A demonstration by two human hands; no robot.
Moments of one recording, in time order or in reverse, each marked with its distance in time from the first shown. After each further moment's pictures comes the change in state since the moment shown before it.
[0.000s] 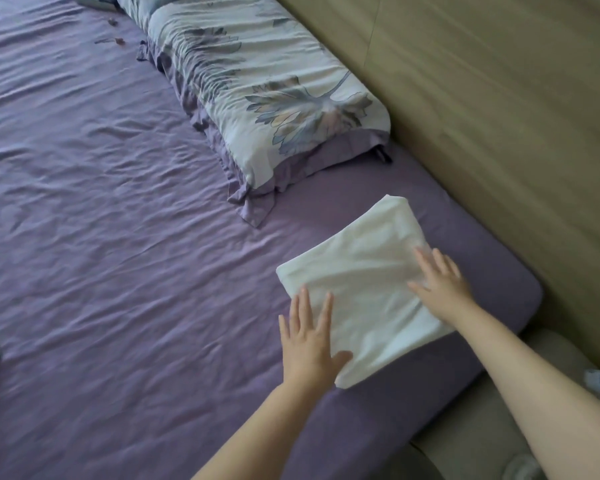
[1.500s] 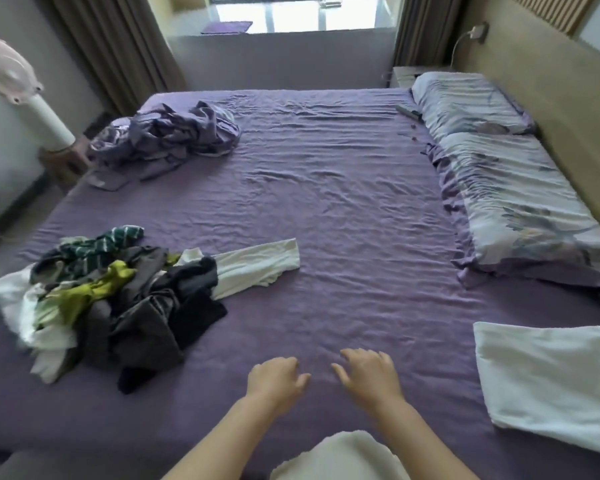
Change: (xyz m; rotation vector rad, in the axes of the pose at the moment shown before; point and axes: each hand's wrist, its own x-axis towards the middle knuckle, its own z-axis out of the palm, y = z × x) left_hand -0.381 -0.225 -0.150 -0.014 0.102 -0.630; right_hand -0.358 -0.375 0.094 -0.395 -0.097 -0.841
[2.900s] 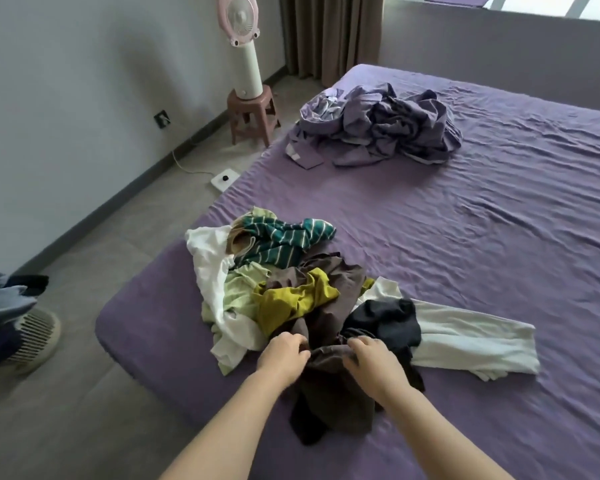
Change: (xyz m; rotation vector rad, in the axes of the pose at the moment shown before) left_hand 0.069 -0.464 -0.088 -0.549 0.090 -0.424; right_hand 0.238 -0.442 0.043 -0.092 -0.194 -0.450
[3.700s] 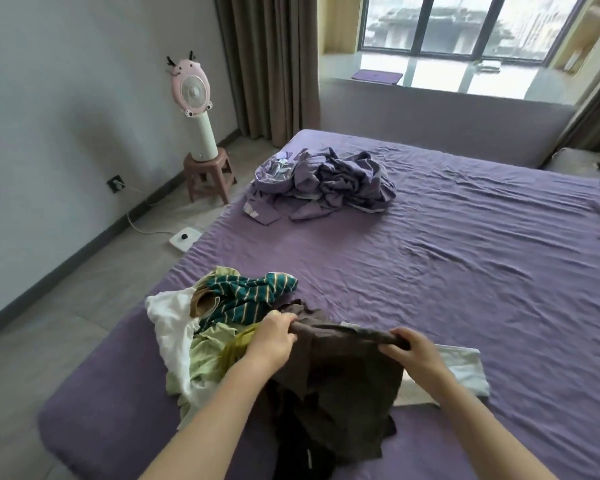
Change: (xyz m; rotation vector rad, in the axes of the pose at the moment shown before) left_hand 0.005 0.091 -0.110 -0.054 0.242 0.298; right_hand -0.032 0.074 -0.119 0.713 0.353 0.185
